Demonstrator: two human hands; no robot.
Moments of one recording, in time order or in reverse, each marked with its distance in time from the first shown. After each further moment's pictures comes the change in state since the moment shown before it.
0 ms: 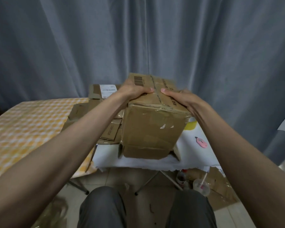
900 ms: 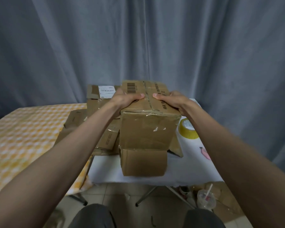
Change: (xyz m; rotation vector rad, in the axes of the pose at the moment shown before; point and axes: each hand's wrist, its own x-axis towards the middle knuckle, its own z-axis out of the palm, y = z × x) left_hand 0.063 -0.038 -0.015 -0.033 0.040 -0.041; right_hand 0.078 0.002 0.017 -0.032 -0.087 -0.037
